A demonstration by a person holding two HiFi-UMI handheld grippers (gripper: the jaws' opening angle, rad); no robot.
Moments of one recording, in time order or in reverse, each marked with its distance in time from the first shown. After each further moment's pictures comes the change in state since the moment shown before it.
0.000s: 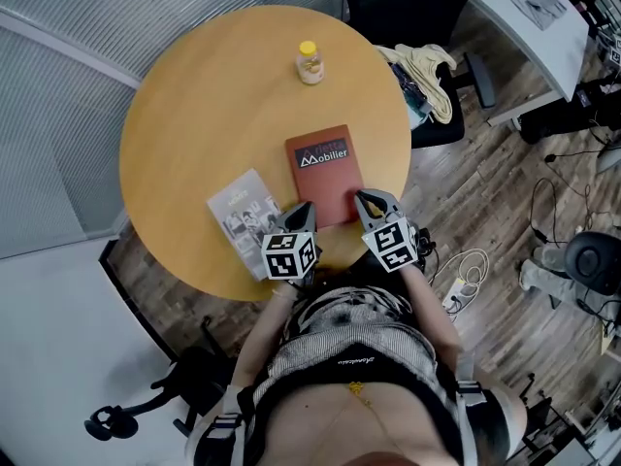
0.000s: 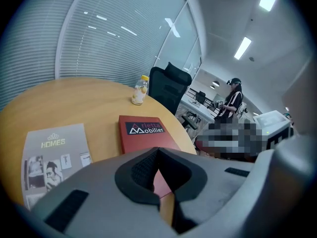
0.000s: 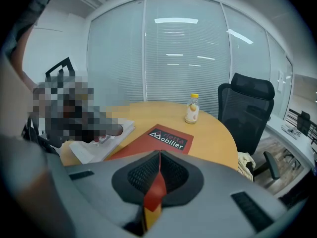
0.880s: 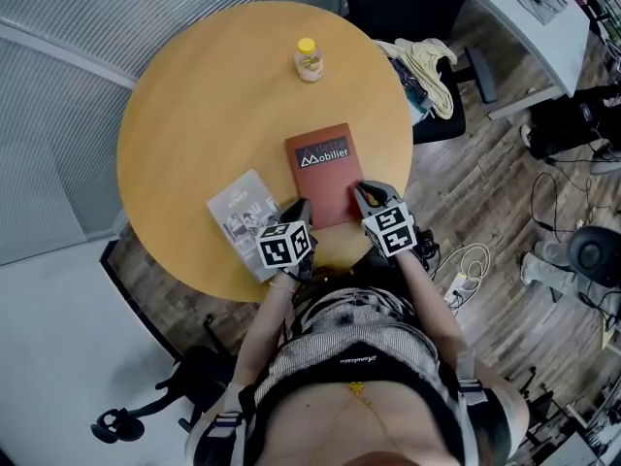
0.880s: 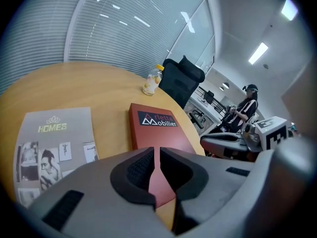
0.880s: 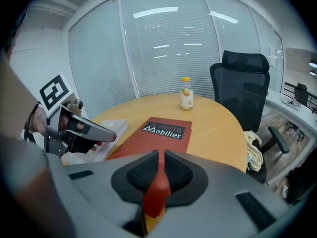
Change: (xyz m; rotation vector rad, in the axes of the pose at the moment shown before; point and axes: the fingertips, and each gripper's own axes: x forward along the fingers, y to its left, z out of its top) left arm 0.021 0.034 -0.016 -0.133 0.081 0.029; right arm 0.032 -0.014 -0.021 0.187 0.075 0.023
